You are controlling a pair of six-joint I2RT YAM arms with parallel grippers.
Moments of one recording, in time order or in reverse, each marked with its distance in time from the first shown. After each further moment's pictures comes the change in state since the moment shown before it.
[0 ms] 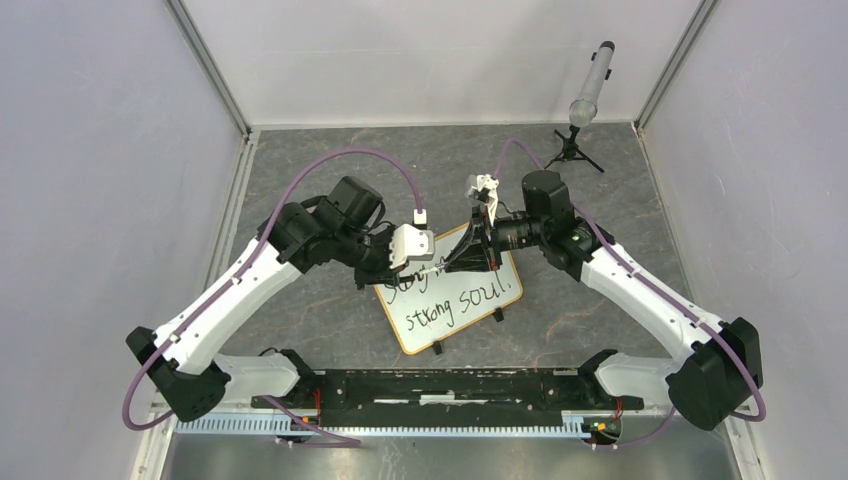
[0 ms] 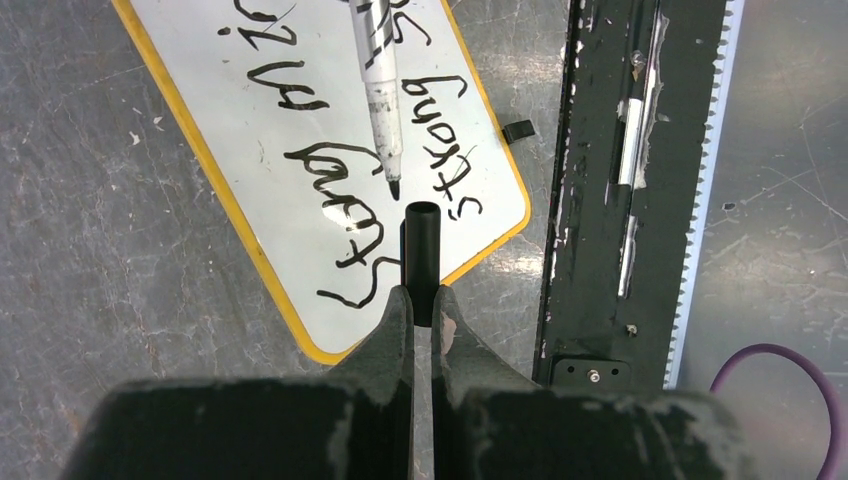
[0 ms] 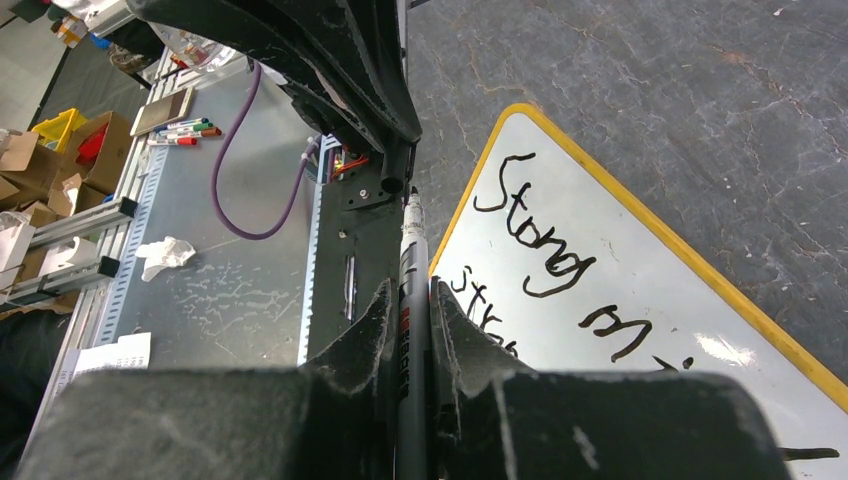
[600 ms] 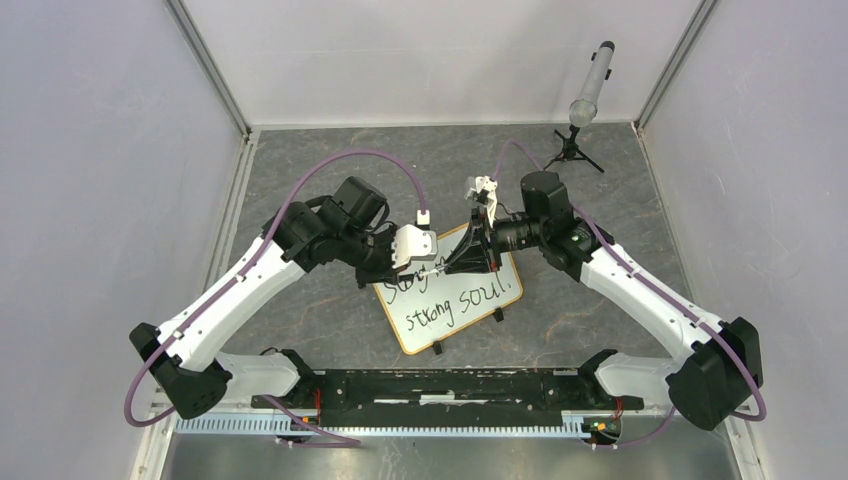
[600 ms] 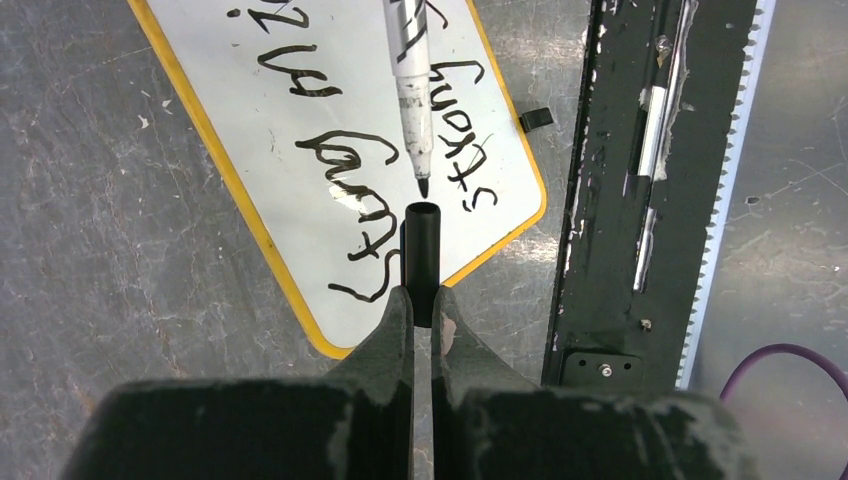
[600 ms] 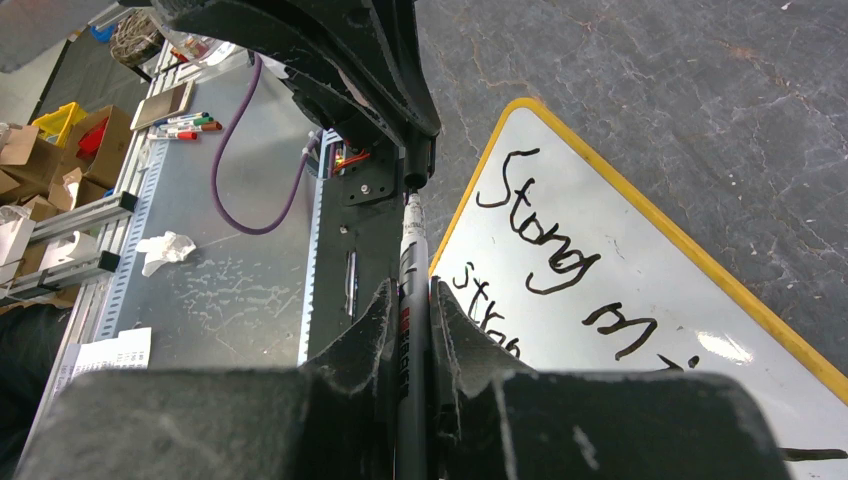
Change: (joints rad) left arm -0.016 0.019 0.000 0.001 -0.045 -0.001; right arm 0.006 0.000 0.000 -0.008 0.000 -0.008
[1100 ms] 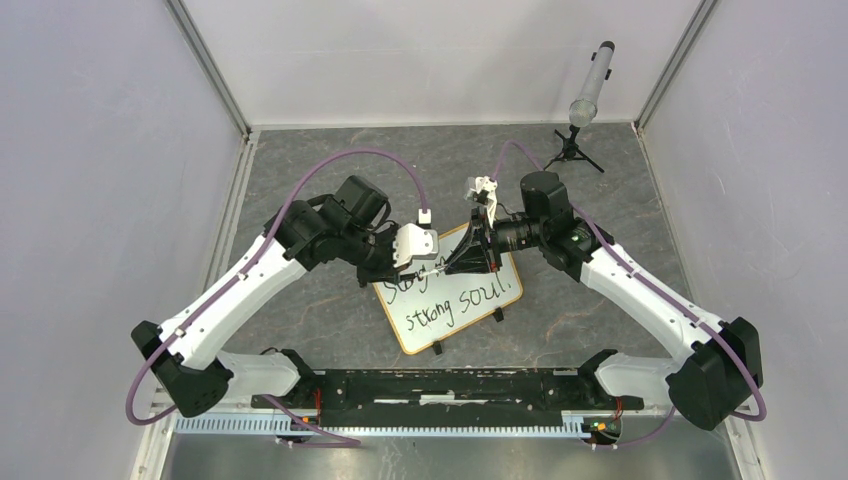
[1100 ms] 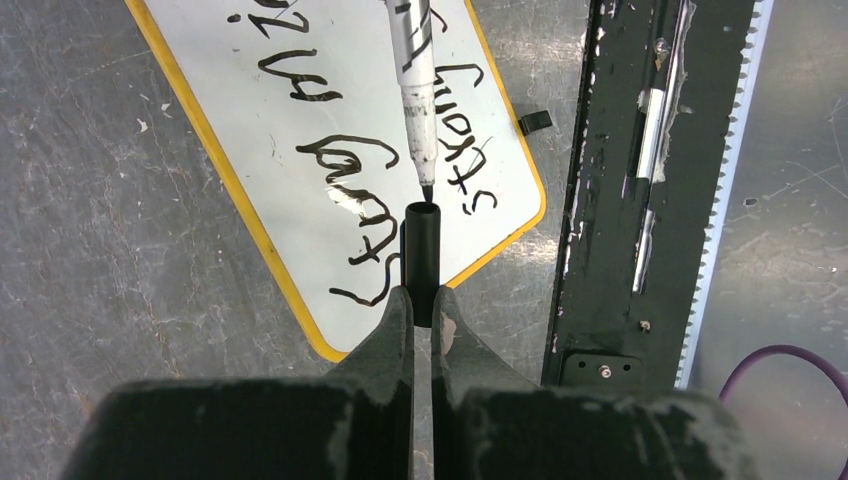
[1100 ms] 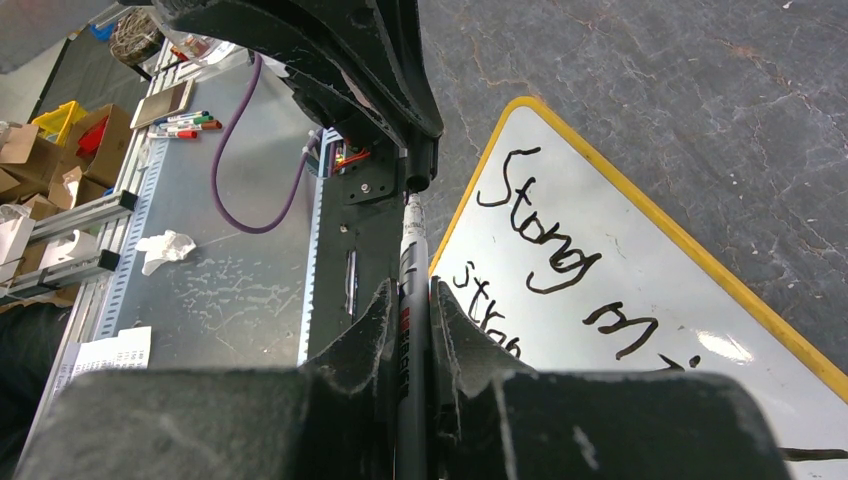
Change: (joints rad) left arm 0.000 0.008 0.006 0.000 -0.002 0.000; right arm 0.002 0.000 0.000 -0.010 0.000 -0.007
